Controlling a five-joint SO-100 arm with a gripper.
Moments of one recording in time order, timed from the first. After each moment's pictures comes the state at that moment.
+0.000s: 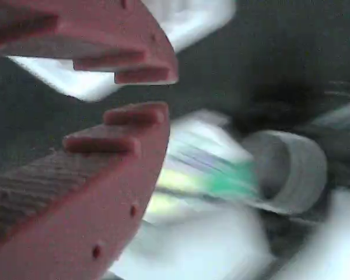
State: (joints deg) arm 16.1 91.4 70.4 61.4 9.1
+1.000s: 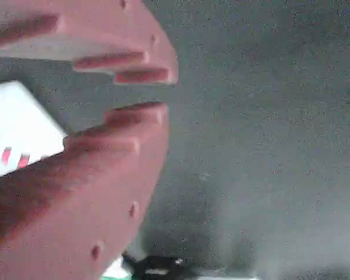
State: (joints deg) arm 2.8 174.6 169.7 49.9 1.6
